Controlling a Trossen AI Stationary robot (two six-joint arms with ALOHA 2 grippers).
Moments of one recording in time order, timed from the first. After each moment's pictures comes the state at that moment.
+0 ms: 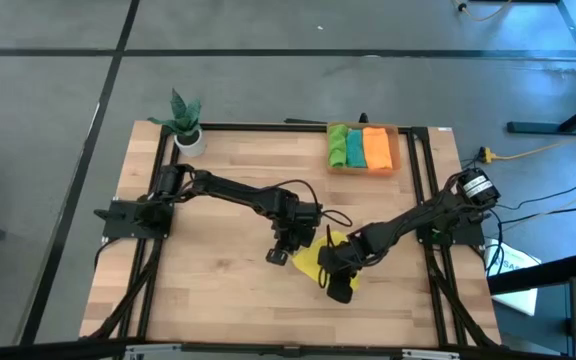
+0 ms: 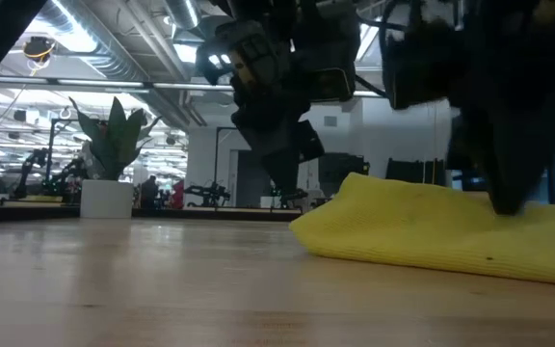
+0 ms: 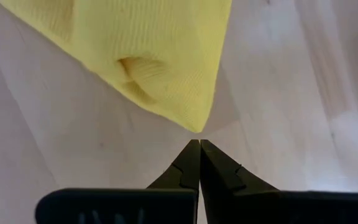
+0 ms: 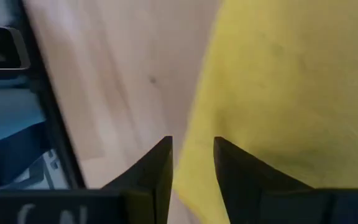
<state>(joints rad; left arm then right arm) -0.05 2.11 1.62 -0.80 0.39 0.21 0.41 1.73 1.01 -0.40 -0.24 0.82</state>
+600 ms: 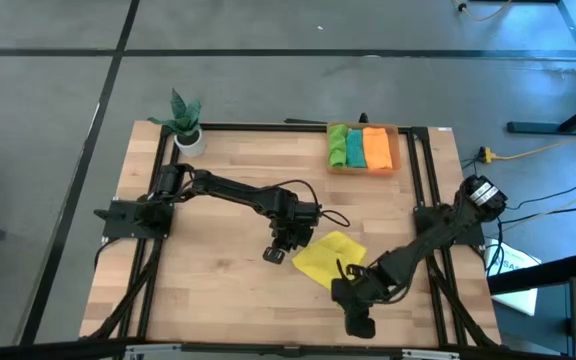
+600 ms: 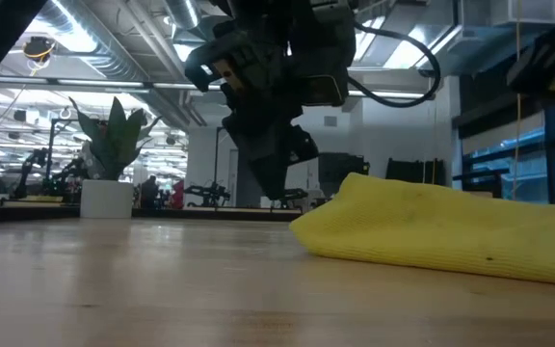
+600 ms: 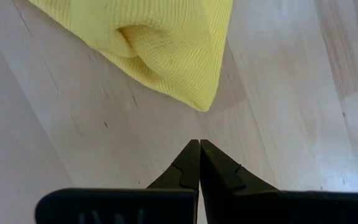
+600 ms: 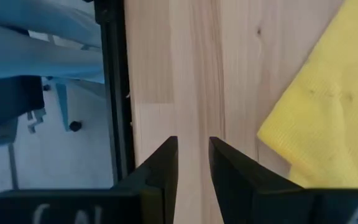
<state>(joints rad) -0.05 2.11 1.62 -0.86 0.36 0.26 0.66 1.73 1.18 -0.55 -0.11 0.80</state>
